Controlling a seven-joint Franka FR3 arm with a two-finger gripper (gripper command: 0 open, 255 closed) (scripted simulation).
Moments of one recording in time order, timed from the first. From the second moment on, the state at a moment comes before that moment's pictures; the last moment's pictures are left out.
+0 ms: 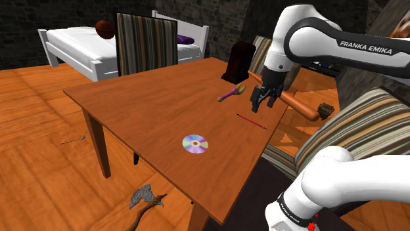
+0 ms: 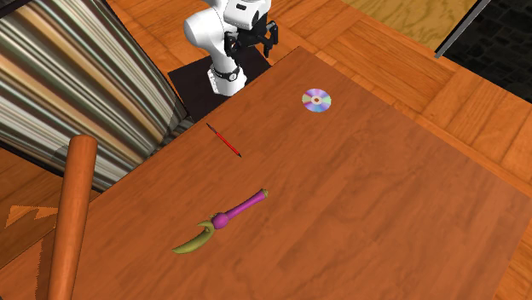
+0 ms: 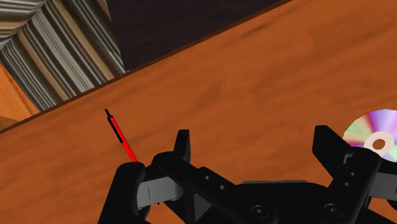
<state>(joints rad) 0.00 -0.80 -0.01 -2.45 -0.04 1.57 0.14</state>
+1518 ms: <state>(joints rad) -0.16 -0.16 -0.12 -2.17 -0.10 2.12 0.33</state>
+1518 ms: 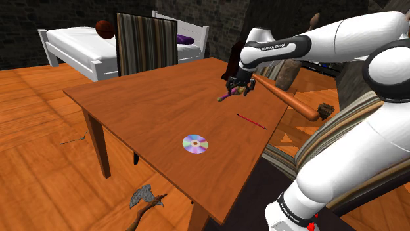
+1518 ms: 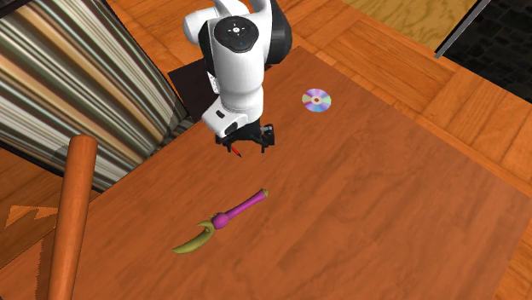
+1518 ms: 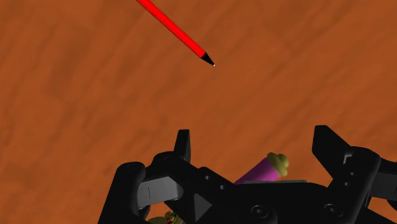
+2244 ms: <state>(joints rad) -0.23 0.17 -0.19 -1.87 -0.05 2.23 0.39</state>
